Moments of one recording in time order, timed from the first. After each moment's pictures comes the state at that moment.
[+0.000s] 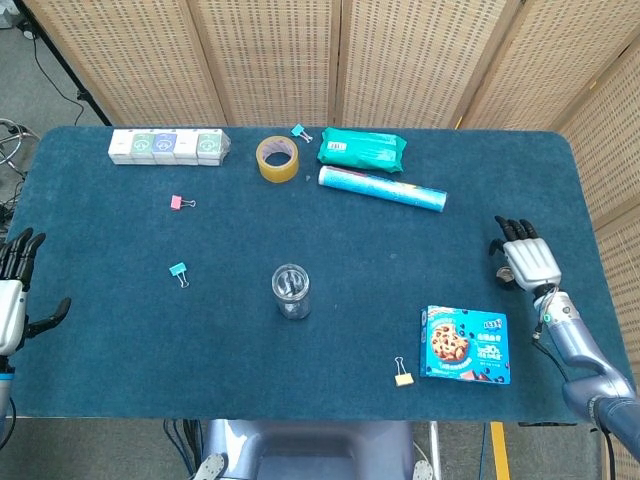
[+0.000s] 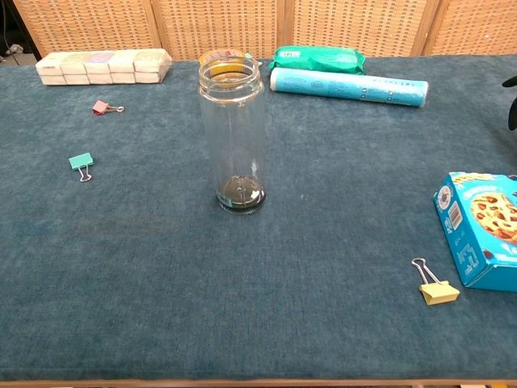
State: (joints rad) left arm -0.20 -1.08 -0.14 -1.75 1.32 1.46 0.03; right arm 0.60 -1.49 0.07 -0.74 -1.46 0.88 0.29
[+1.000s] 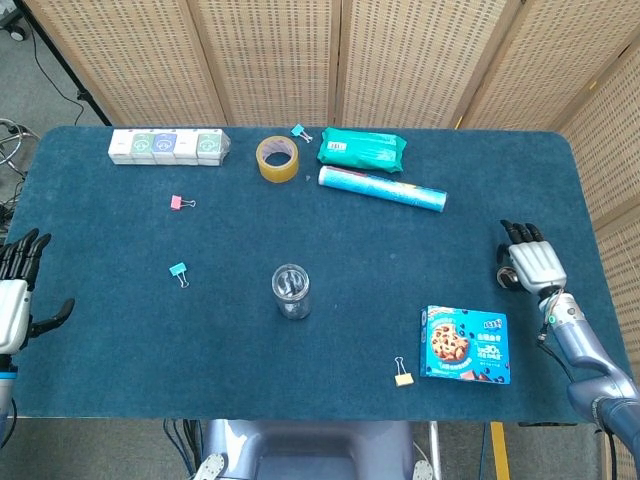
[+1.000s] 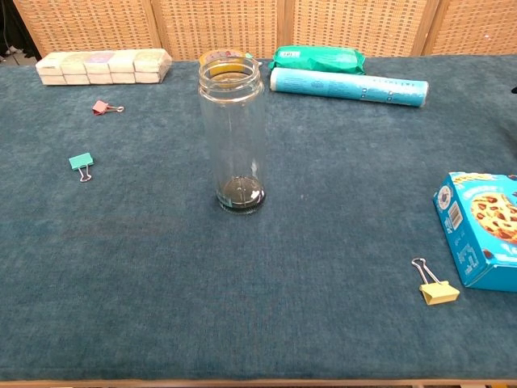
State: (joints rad) left arm -0.20 -1.08 -0.14 -1.75 1.33 1.43 0.03; right arm 0.59 -1.50 0.04 -0.69 -1.46 0.86 0.33
